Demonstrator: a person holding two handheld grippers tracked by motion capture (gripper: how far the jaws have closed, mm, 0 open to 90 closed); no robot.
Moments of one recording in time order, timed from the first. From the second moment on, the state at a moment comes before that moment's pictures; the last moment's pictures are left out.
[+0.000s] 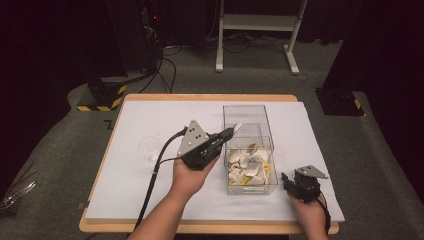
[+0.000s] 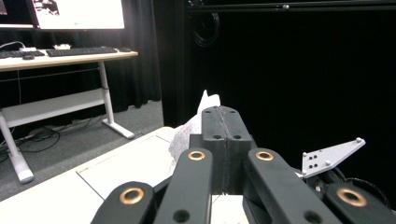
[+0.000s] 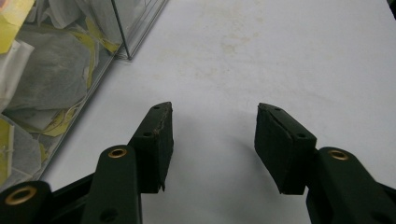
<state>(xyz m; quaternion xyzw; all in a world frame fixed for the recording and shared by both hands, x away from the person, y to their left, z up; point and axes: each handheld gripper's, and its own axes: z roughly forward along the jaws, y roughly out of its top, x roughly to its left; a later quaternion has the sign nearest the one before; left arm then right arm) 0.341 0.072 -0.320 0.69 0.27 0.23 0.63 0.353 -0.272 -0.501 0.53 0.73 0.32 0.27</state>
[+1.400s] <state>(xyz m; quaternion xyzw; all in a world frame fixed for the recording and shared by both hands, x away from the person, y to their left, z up) 0.339 0.108 -0.296 0.64 0.27 0.26 0.67 0.354 -0.271 -0.501 0.53 0.74 0.31 0.28</state>
